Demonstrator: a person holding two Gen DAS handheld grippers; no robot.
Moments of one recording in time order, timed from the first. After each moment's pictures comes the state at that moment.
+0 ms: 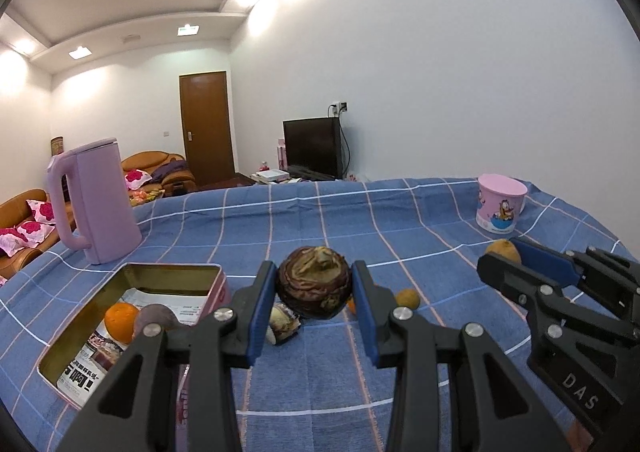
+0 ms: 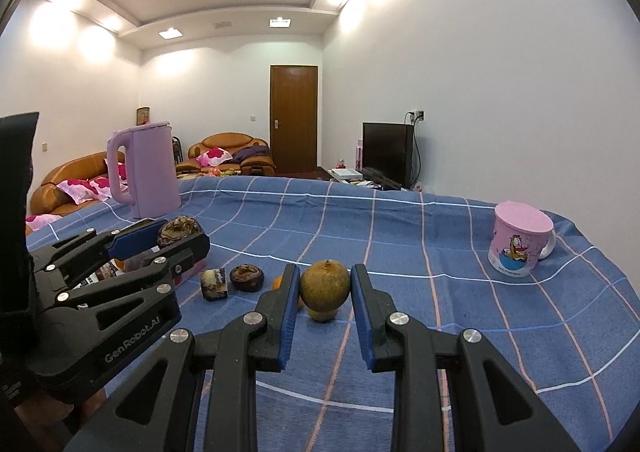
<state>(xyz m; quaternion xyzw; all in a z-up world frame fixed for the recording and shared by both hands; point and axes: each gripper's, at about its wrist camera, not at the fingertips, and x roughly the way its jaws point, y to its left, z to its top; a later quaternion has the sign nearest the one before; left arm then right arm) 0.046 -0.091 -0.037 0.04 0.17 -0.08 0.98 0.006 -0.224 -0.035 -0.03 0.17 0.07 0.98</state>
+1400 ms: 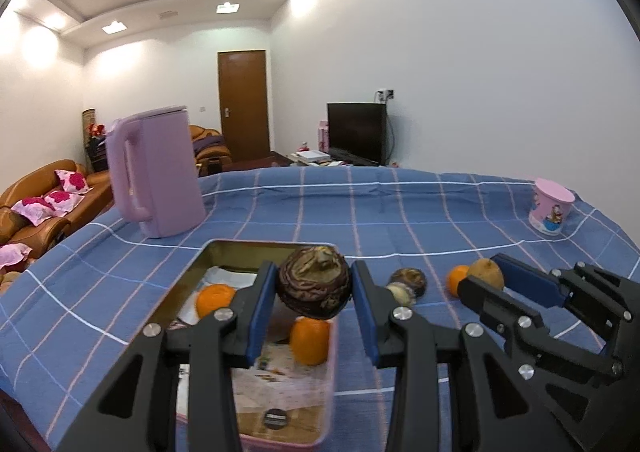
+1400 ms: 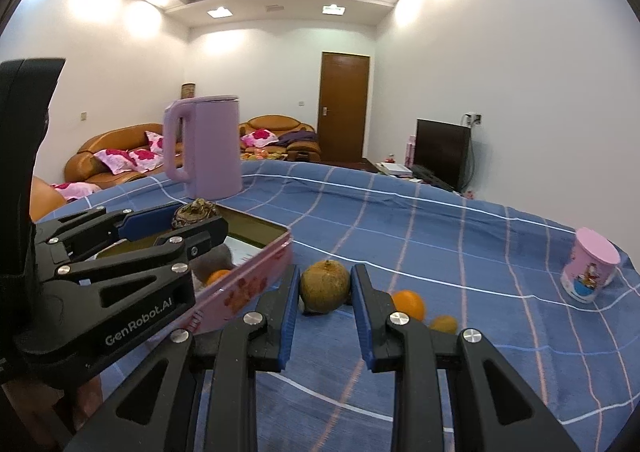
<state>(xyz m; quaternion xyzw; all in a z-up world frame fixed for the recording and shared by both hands) 0.050 0.008 -0.033 0.01 0.20 -0.02 0.98 0.033 -0.124 -0.042 -0.07 0.19 0.16 0.97</state>
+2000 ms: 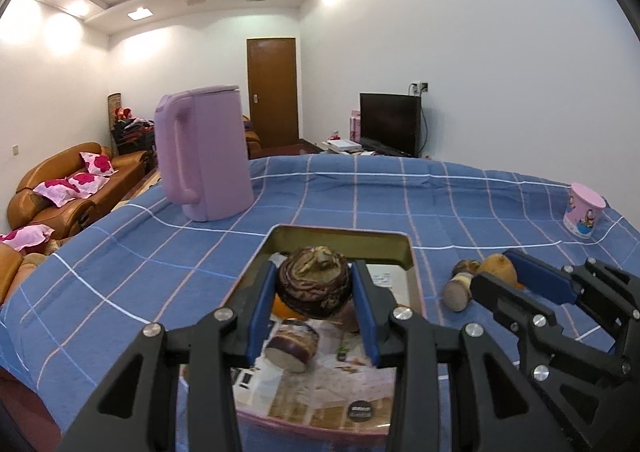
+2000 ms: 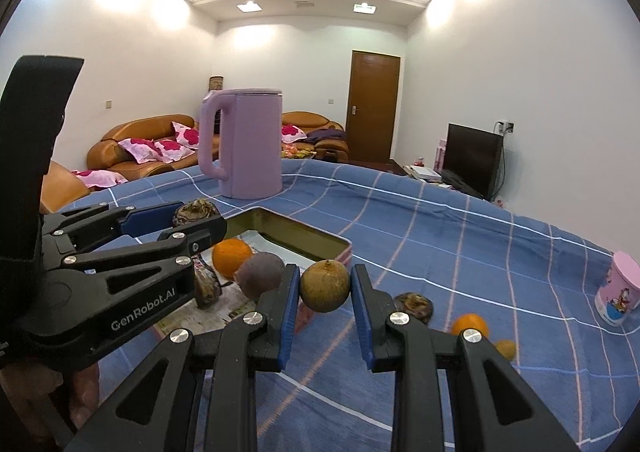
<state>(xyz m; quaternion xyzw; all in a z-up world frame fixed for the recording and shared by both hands) 0.054 0.057 -0.039 0.00 0.22 0.03 0.97 0.045 -0.077 -0.043 -0.09 0.19 0.21 0.95</state>
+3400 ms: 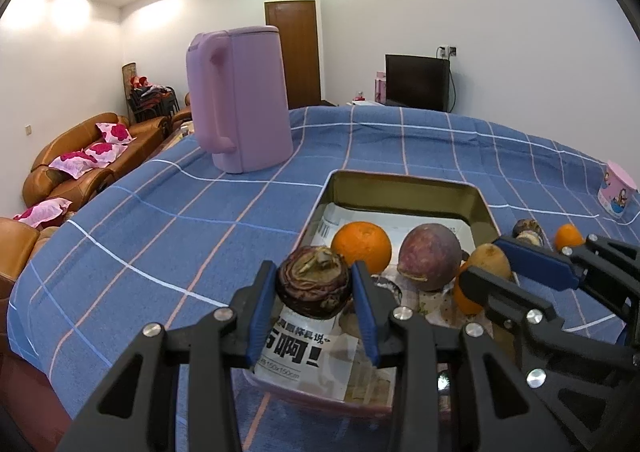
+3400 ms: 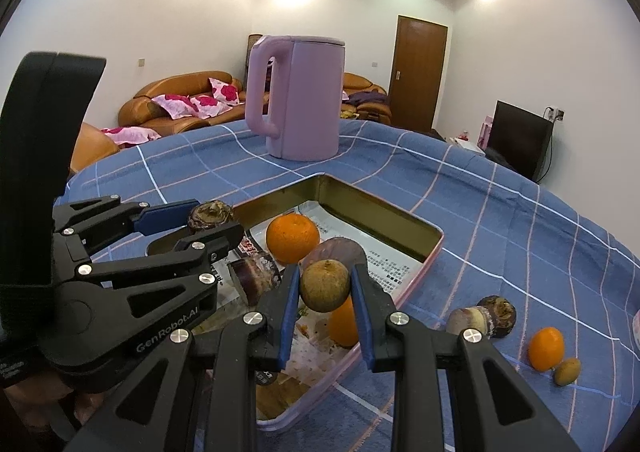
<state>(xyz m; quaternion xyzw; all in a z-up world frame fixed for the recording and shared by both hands) 0.070 0.098 -0.066 0.00 0.30 0.07 0.95 0.070 -0.014 -0.060 -0.13 0.27 0.27 0.92</state>
